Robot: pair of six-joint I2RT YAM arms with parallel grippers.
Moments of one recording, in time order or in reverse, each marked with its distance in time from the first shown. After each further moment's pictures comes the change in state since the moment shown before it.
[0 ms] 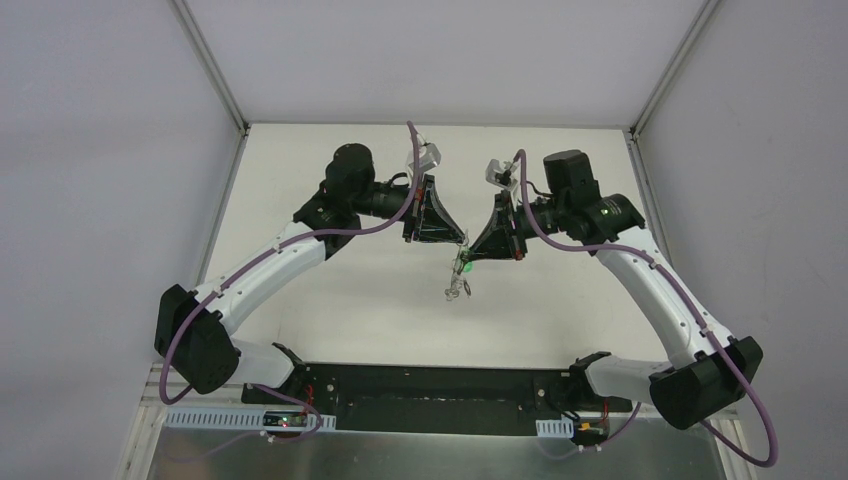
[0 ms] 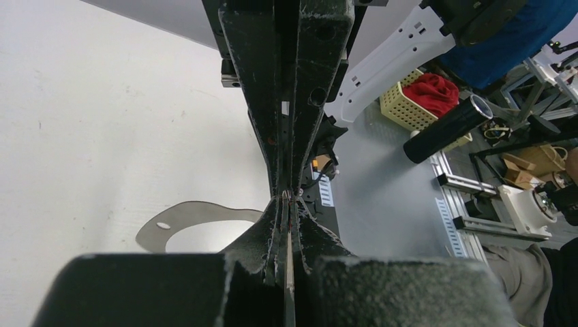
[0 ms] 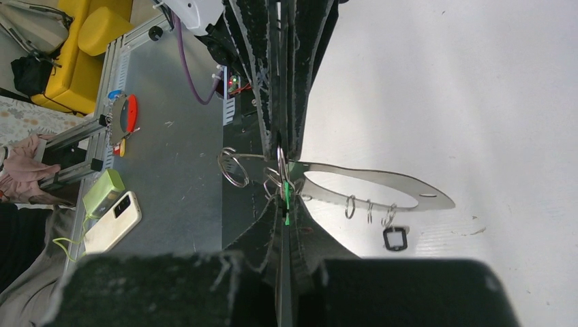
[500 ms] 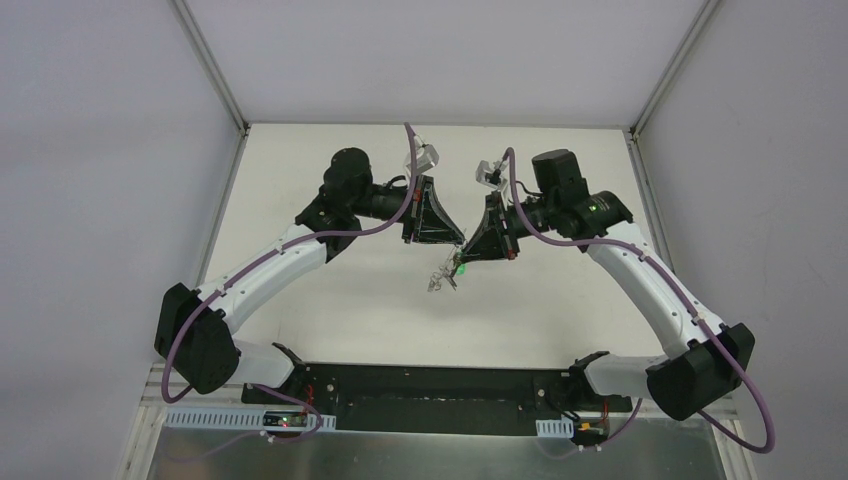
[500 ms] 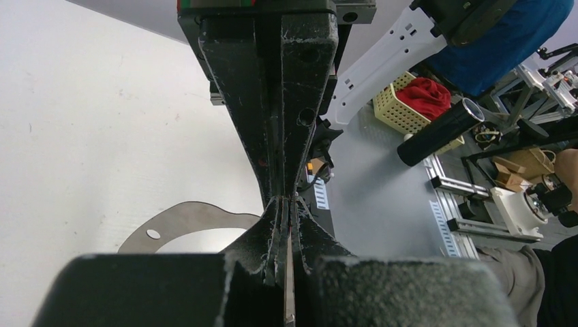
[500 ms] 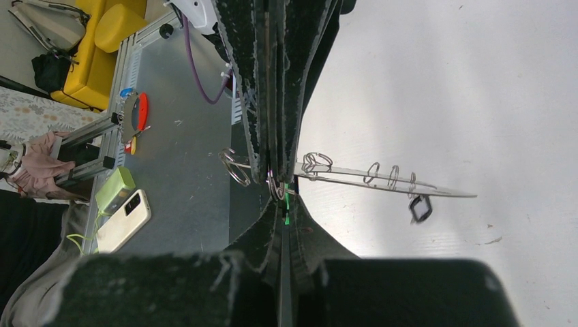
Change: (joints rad) left arm 0.000 0.000 -0.045 0.105 0.014 -0.074; right arm 0.034 0.044 0.000 0.032 -0.011 0.030
